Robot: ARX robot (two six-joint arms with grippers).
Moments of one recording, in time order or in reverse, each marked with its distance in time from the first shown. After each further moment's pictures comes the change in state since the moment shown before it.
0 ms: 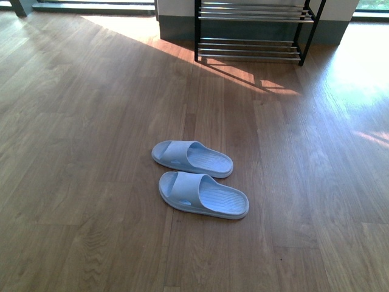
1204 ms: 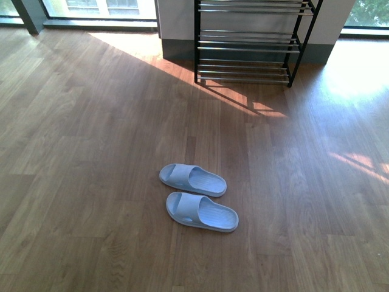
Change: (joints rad) left arm 0.000 0.000 0.000 0.000 -0.002 0.000; right arm 0.000 0.000 0.000 0.000 -0.002 0.000
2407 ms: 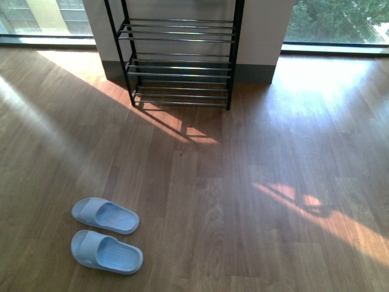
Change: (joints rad) left arm 0.000 0.000 0.000 0.000 0.002 0.000; right arm 0.002 -0.001 0.000 0.001 0.004 0.002
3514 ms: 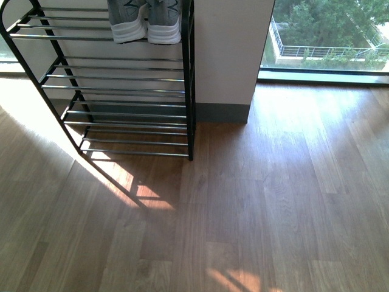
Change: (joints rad) left arm 0.000 0.001 0.000 0.000 0.000 -0.002; right arm 0.000 0.001 0.000 0.000 -0.002 0.000
